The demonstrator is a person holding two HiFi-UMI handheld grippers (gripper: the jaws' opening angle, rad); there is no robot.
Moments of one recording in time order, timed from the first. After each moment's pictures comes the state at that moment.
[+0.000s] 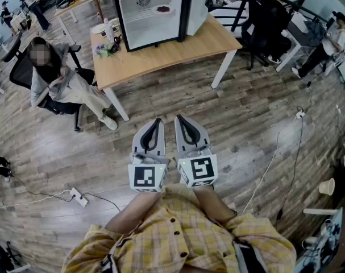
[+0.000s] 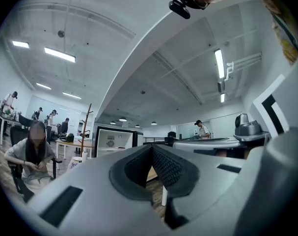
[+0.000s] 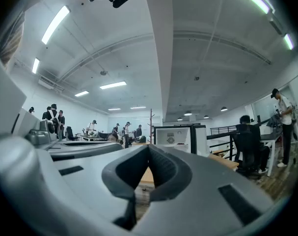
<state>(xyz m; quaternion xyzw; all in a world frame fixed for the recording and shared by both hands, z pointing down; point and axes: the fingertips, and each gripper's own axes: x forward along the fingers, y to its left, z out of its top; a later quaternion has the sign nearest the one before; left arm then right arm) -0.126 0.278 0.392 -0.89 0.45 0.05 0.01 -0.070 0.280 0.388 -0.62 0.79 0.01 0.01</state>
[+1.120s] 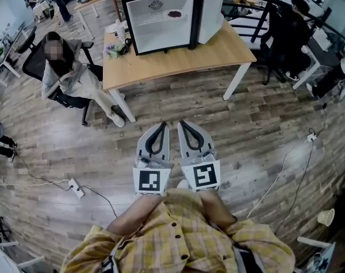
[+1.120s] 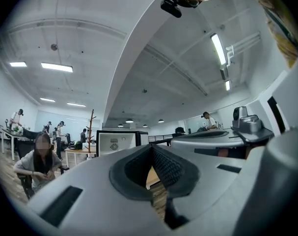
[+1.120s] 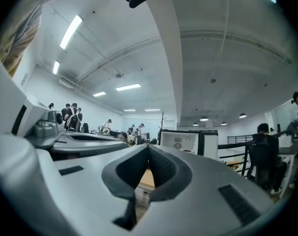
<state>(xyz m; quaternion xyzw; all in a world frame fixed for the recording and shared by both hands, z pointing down) -0.043 0.252 0.394 -0.87 0.49 0.02 0.04 0.001 0.251 0.390 -0.54 0.84 0.07 -0.01</state>
